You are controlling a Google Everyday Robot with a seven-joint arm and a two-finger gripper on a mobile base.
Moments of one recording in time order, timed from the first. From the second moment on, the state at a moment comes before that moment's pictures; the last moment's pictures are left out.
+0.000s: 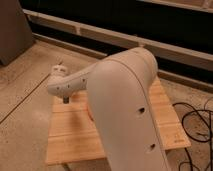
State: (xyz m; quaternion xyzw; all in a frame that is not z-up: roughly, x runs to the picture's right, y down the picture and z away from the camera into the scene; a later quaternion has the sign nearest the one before) arm -0.226 0.035 0.837 -0.15 0.04 0.66 0.74
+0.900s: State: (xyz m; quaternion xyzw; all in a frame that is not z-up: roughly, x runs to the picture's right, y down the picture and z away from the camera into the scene) arm -0.218 0.010 0.833 -0.11 0.02 0.66 0.74
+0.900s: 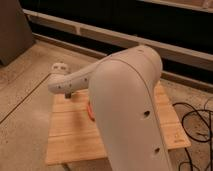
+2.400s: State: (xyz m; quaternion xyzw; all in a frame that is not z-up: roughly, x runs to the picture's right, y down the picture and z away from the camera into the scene) arm -0.217 0.010 0.834 -0.12 0.02 0.66 0.74
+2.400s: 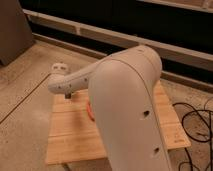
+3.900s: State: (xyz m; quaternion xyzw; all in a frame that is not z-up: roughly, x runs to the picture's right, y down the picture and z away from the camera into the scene) arm -0.151 -0.134 0.813 -0.10 -0.18 0.58 0.78
